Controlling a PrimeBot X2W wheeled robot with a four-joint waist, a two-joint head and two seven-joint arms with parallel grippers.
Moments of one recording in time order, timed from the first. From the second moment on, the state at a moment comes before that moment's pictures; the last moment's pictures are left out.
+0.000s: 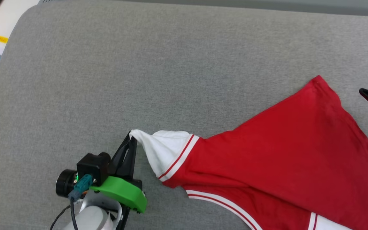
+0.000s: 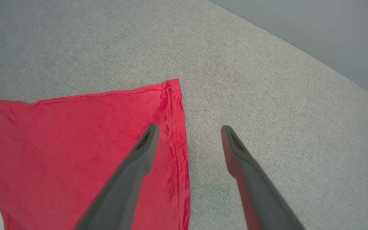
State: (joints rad) left arm -0.20 0.44 -0.60 0.00 -0.61 0.25 -0.24; right arm -0.47 -0.81 0.22 -0.09 0.76 0.13 0.82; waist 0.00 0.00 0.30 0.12
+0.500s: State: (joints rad) left arm -0.29 0.37 -0.61 0.04 -0.58 0.21 -0.25; right arm -0.79 -0.71 0.52 0.35 0.70 0.13 0.87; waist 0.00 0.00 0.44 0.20
